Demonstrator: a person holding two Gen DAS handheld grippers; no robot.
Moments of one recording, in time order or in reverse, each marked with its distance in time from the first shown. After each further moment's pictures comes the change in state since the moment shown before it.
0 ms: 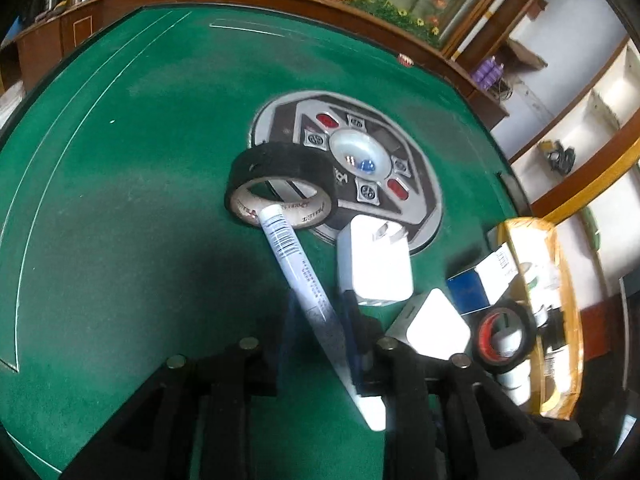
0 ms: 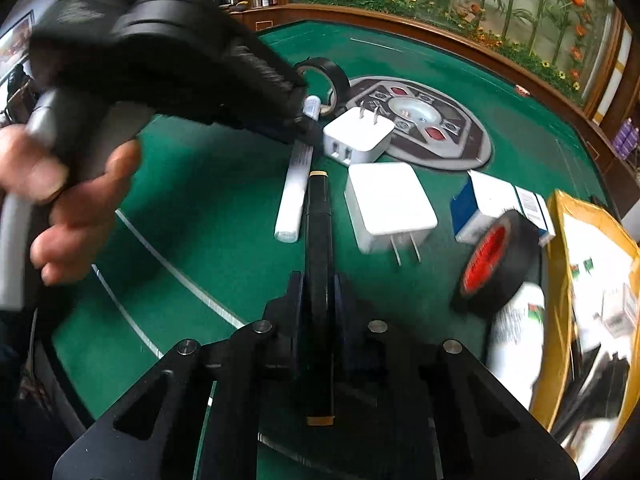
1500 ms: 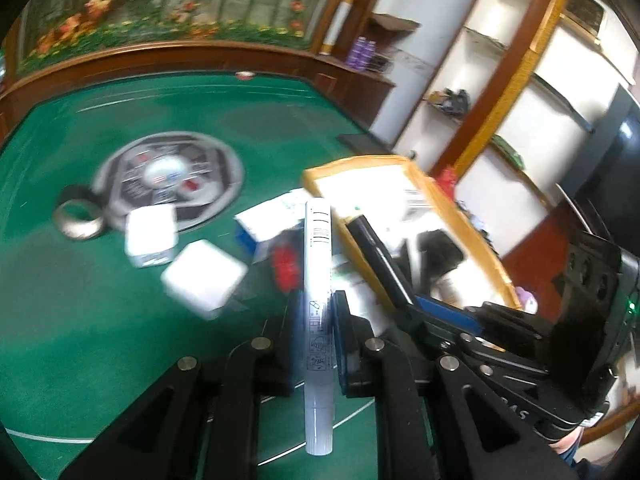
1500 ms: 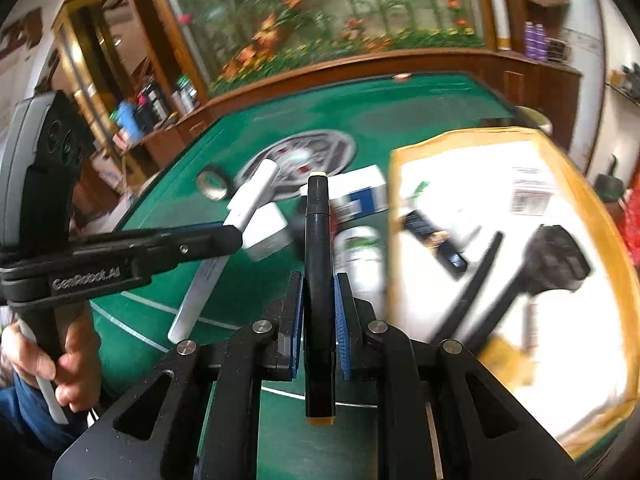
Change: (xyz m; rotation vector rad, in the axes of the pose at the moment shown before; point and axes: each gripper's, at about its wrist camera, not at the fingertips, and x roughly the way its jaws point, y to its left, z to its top) left arm -0.061 -0.137 -0.071 0.338 -0.086 -0.229; right arm -0.090 -0.095 -0.059 0.445 -0.258 -0.010
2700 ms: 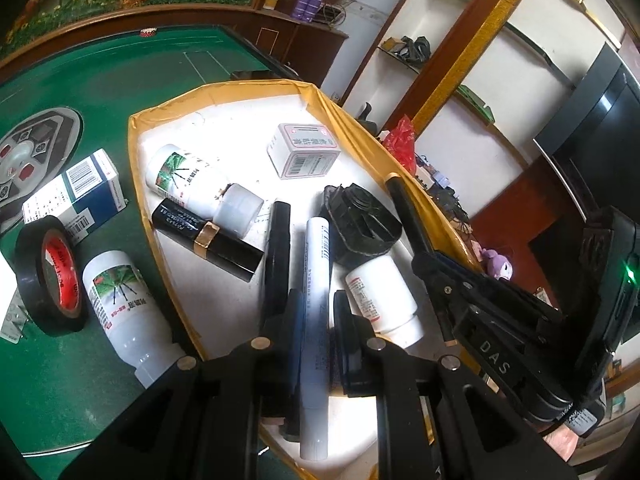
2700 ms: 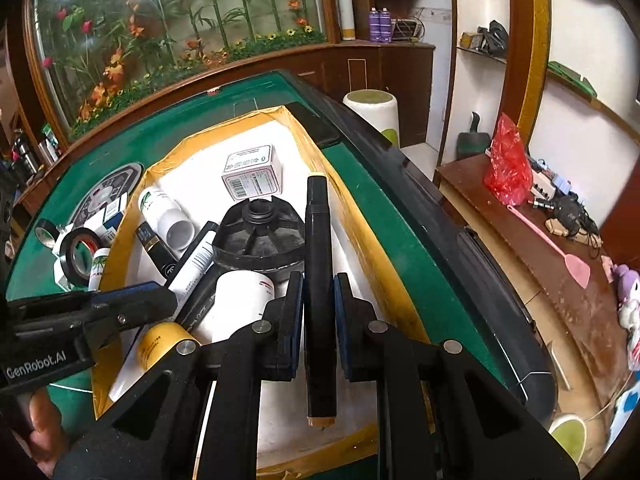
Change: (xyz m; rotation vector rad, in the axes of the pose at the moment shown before) left arm 0.101 -0.096 -0.009 0.054 0.155 -0.114; right arm -0.049 -0.133 -0.022 0.225 -0.034 -0.450
